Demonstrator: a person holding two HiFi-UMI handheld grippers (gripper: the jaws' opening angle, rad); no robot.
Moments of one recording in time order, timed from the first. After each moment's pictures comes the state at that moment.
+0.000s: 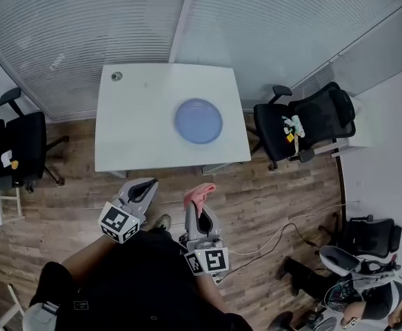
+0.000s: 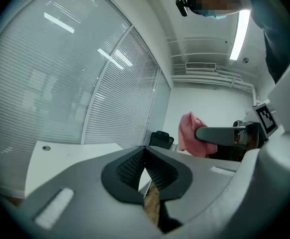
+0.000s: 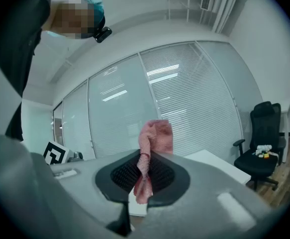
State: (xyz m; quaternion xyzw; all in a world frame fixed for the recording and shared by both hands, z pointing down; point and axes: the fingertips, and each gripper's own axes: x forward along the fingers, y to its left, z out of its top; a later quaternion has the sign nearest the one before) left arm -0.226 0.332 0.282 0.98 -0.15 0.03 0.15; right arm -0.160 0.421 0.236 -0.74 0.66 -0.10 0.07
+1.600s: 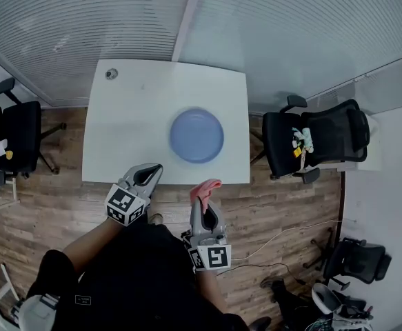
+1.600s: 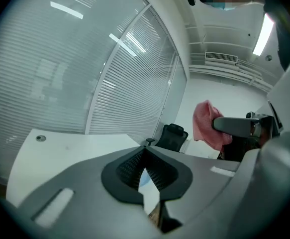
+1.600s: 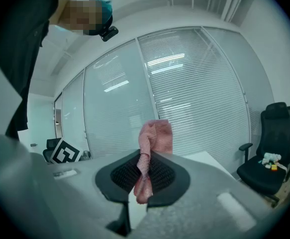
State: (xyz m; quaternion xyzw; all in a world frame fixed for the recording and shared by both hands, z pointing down) left arm -0.110 0.203 0.352 0.96 -0.19 0.09 0.20; right arm -0.043 0.306 0.267 -0.72 0.69 -0.11 0.02
